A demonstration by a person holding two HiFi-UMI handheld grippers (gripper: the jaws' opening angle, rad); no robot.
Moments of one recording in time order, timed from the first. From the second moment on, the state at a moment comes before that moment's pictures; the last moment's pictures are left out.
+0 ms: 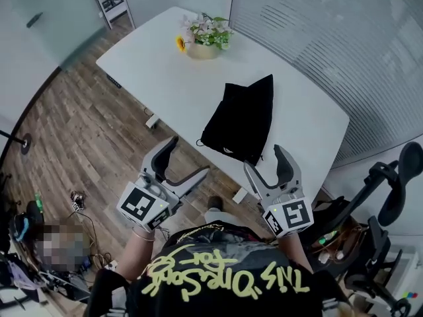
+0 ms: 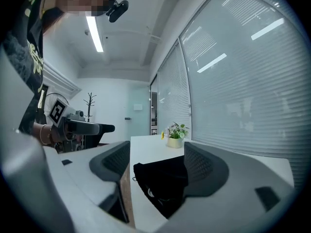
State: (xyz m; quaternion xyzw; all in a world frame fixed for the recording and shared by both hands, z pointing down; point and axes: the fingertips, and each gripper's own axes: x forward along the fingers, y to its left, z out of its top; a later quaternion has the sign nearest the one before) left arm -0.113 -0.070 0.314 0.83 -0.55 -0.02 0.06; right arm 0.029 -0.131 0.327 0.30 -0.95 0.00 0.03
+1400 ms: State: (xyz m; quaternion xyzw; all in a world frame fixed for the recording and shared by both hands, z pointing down) left arm -0.116 -0.171 0.335 0.91 -0.41 0.02 0.07; right arm 0.024 -0.219 0.345 0.38 -0.92 0.03 0.05
